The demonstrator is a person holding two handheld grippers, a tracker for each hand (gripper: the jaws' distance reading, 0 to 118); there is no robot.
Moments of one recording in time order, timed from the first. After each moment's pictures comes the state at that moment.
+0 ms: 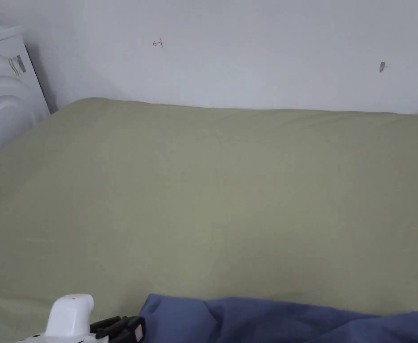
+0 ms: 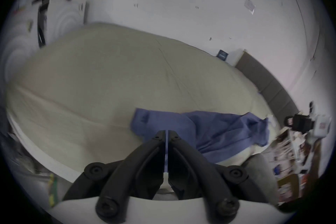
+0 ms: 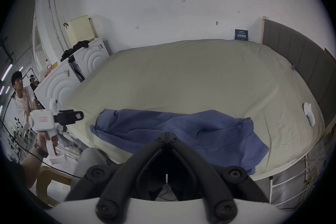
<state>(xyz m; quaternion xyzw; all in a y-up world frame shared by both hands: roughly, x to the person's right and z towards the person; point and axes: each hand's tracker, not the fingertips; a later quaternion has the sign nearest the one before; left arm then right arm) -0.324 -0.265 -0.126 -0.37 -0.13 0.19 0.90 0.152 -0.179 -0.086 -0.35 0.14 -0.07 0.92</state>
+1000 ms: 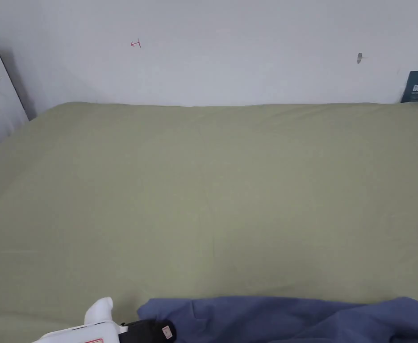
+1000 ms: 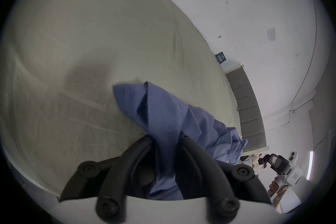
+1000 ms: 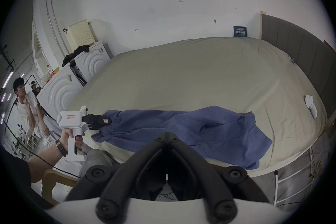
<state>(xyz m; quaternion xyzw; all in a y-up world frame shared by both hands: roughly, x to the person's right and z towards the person) -0.328 -0.337 -0.194 -0.44 -0.15 0.36 0.81 0.159 -0.180 -0.076 -0.35 0.14 -0.09 0.92</state>
